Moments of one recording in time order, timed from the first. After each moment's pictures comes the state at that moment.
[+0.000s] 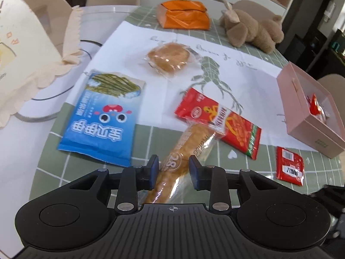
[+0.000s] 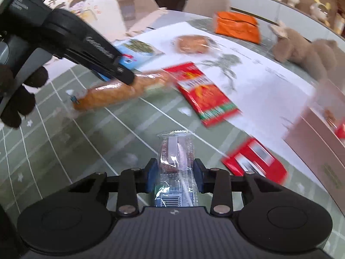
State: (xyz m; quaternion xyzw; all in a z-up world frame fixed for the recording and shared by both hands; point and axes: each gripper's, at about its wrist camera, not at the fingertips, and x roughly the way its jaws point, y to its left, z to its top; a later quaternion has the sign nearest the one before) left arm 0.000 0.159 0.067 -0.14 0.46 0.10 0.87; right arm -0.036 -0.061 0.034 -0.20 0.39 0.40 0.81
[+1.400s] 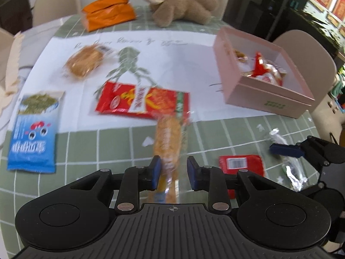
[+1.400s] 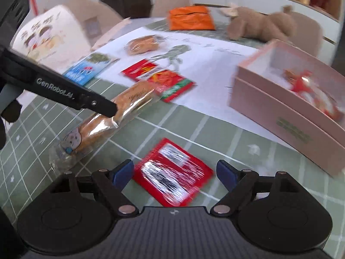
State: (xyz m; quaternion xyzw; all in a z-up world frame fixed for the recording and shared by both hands) left arm 0.014 0.059 0.077 -0.06 0.48 -0.01 0.87; right arm -0.009 -0.143 0.032 -0.11 0.41 0.35 0.83
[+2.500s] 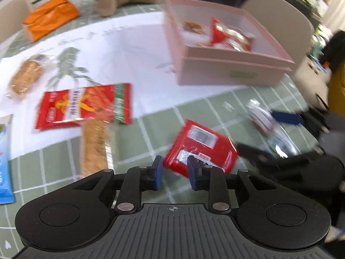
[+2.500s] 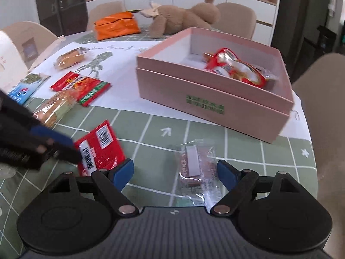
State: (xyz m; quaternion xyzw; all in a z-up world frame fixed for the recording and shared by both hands) left arm 0.050 0.008 0.043 0.00 0.51 -0.08 0.85; right arm 0.006 -0.192 0.018 -0.09 0.40 0.20 0.89
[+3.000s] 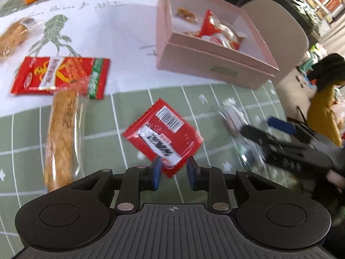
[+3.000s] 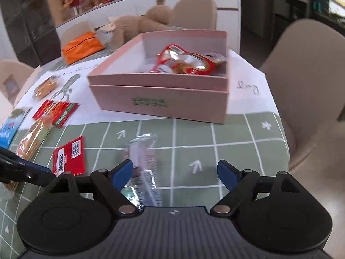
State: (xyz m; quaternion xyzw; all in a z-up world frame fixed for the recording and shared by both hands) left arm 0.058 -0.008 0.051 -0.10 0.56 -0.11 0.82; right arm 0.011 -0.259 0.022 0.02 0.42 0.15 0.90
